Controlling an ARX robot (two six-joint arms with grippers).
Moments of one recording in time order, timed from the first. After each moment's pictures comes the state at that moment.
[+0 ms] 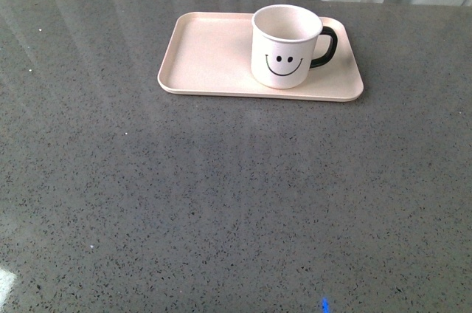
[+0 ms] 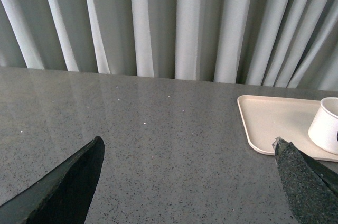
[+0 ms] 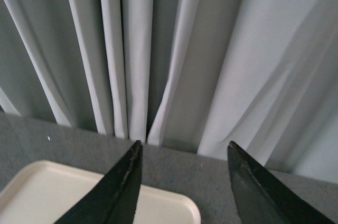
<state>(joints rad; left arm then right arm) 0.00 0.02 0.01 0.00 0.00 0.00 0.08 1.90 1.15 0.75 0.08 -0.06</state>
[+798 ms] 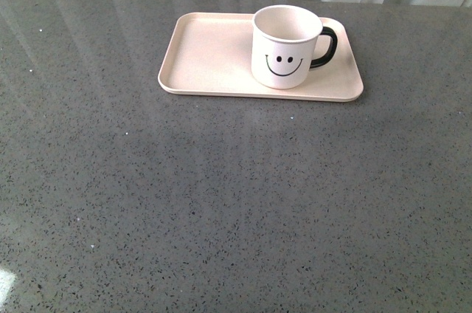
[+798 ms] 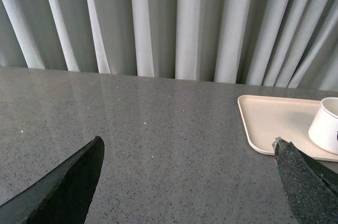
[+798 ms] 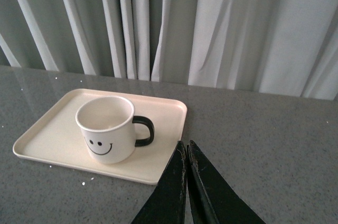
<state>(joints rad) 0.00 0.02 0.01 0.00 0.00 0.00 0.00 1.22 0.20 1.01 0.00 -0.01</state>
